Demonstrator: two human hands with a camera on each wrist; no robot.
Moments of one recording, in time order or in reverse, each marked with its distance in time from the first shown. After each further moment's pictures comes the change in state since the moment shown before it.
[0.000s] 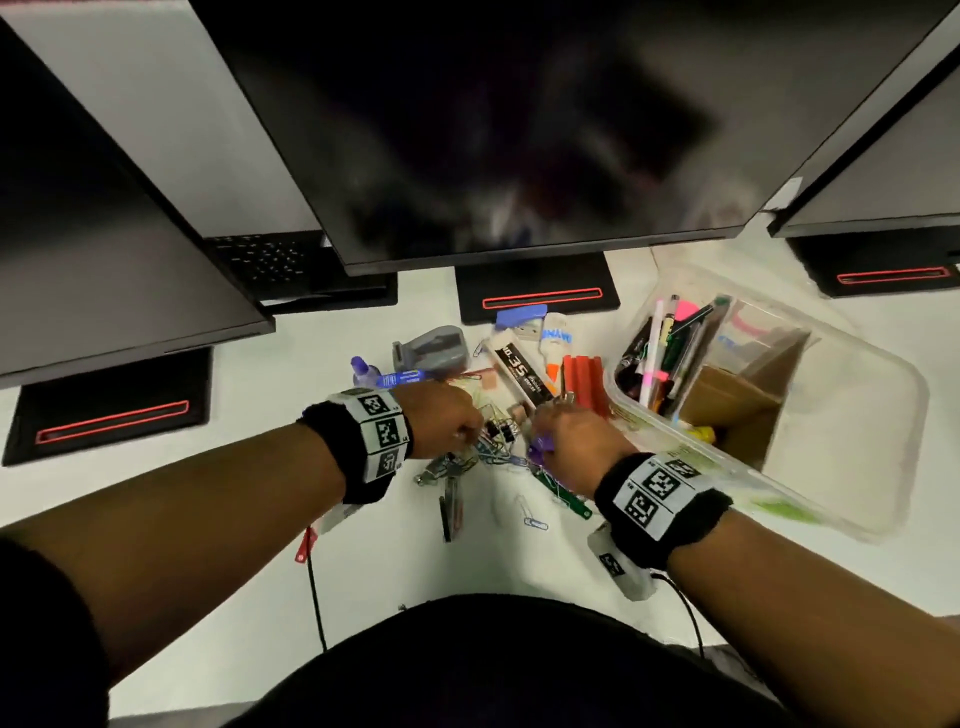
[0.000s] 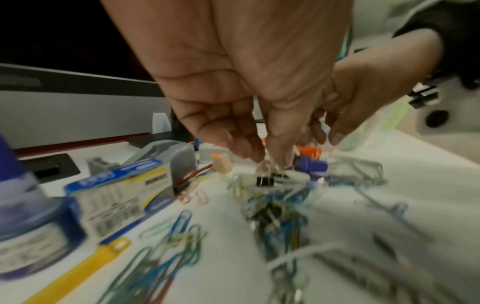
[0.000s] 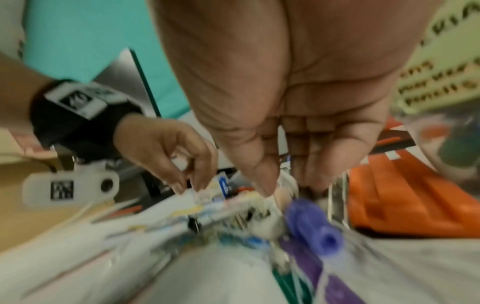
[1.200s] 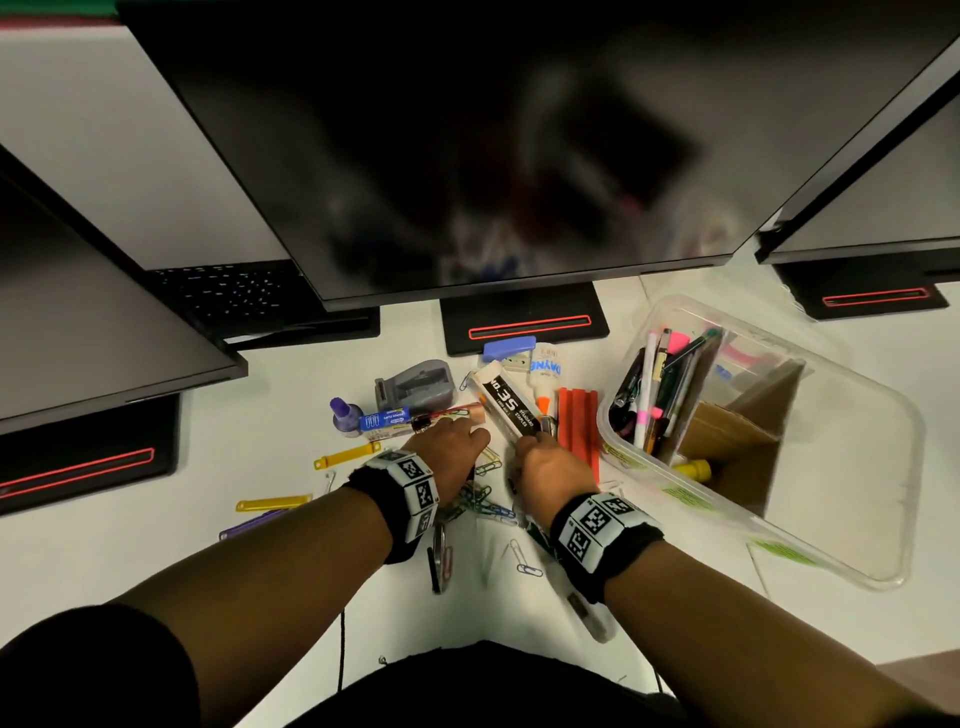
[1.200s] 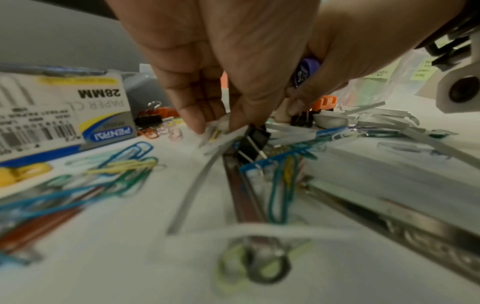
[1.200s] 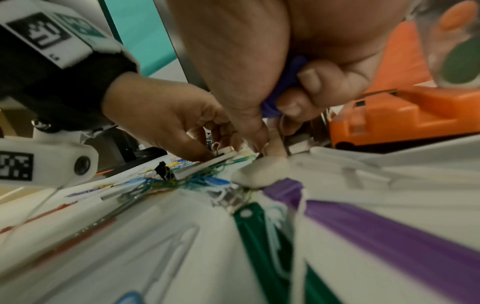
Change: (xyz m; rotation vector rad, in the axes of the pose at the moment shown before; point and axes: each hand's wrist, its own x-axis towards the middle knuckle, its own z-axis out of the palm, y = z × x) left_hand 0.052 0.004 0.037 0.081 0.195 -0.167; right_hand 0.032 -0.005 0.021 0.025 0.048 0.162
